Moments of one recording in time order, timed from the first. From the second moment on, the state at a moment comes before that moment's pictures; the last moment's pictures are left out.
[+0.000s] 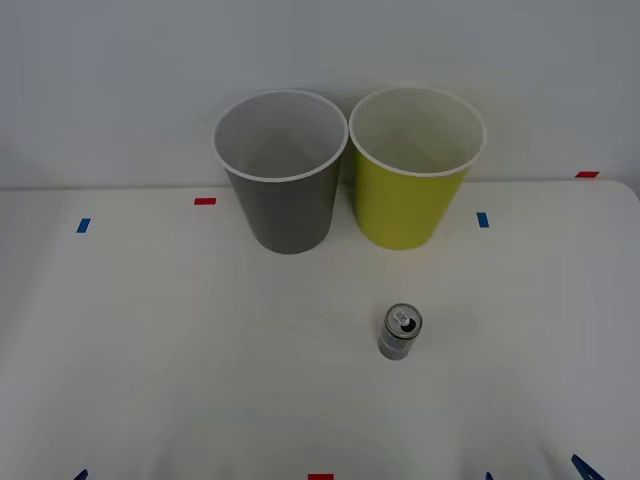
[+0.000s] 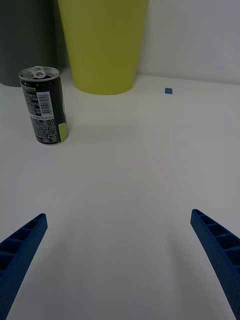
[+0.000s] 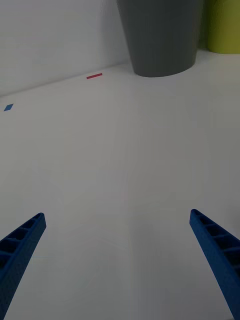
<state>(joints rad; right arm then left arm) 1.03 -0.48 0.33 -1.98 -0.26 -0.53 1.73 1.05 0.32 -0.26 -1.88 0.06 -0.58 -1.71</state>
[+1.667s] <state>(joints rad) 1.03 -0.48 0.33 -1.98 -0.26 -0.53 1.73 1.05 0.32 -0.26 -1.88 0.06 -0.58 -1.71</state>
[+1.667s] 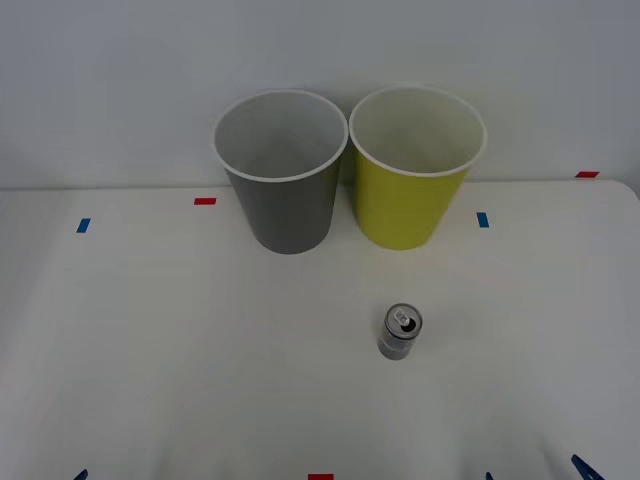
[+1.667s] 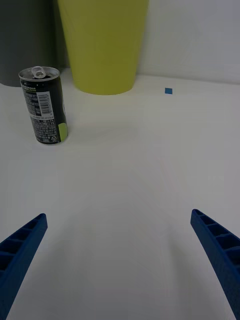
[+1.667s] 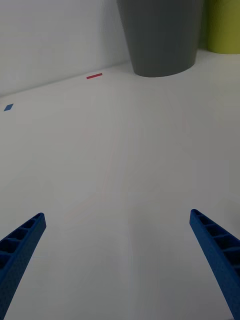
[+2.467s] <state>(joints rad) 1.03 -0.48 0.33 -1.98 -0.26 -0.53 1.73 1.05 0.32 -0.26 -1.88 0.06 -0.58 -1.71</state>
